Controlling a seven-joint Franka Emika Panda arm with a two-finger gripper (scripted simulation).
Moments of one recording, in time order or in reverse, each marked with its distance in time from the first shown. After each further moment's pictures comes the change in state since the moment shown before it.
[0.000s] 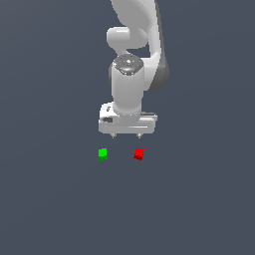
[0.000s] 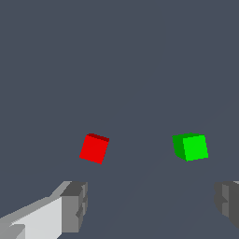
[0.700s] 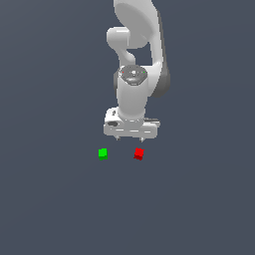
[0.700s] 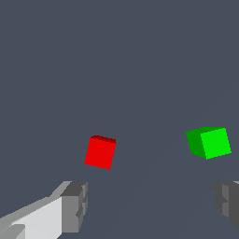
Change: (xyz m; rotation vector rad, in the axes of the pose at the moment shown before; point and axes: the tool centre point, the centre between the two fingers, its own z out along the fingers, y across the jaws) arm -0.003 -0.014 0.026 0.004 -0.006 0.073
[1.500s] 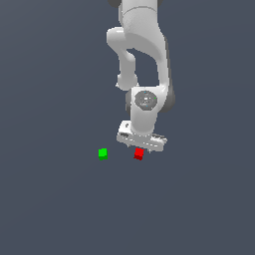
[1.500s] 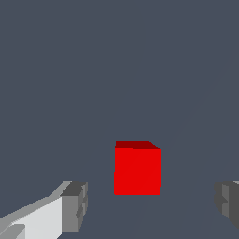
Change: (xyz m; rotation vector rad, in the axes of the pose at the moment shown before) arm -0.006 -0.045 0.077 0.012 -0.020 0.206
